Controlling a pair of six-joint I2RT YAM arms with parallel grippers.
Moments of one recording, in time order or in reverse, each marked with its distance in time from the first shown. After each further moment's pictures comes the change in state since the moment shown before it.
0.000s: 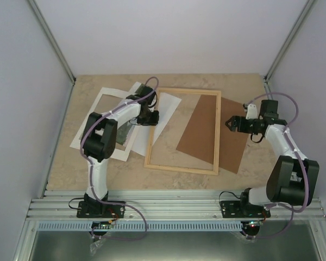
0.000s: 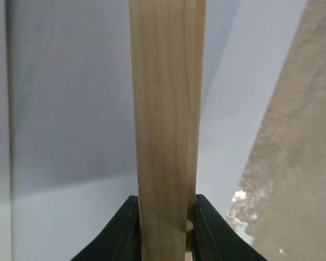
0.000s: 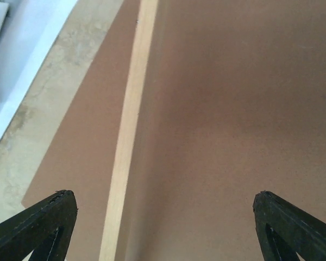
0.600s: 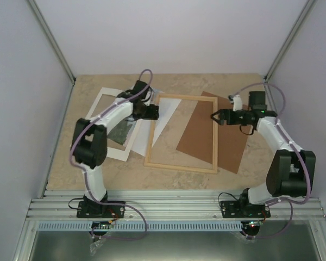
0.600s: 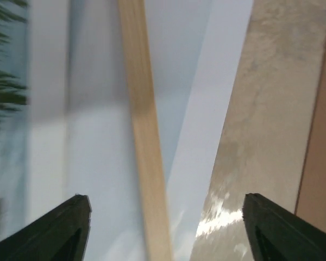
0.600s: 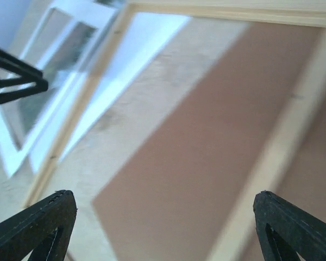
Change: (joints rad) left arm 0.013 -0.053 0.024 0.010 -0.009 0.045; right arm 0.101 0.105 0.111 0.039 -0.166 -0.027
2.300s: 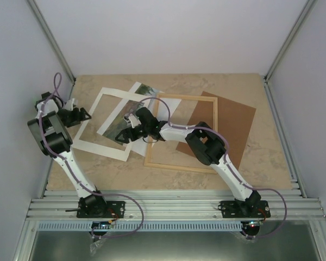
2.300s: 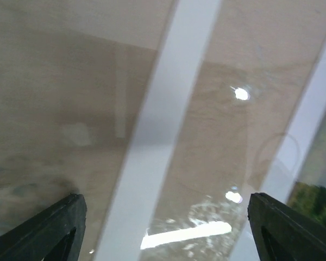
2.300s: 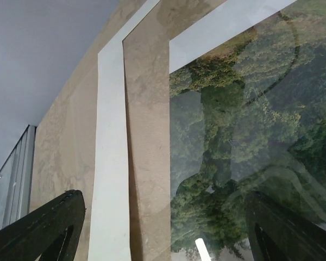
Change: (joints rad) left arm 0.930 0.240 0.181 -0.221 0.395 0.595; right arm 0.956 0.999 0.765 0.595 0.066 0.543
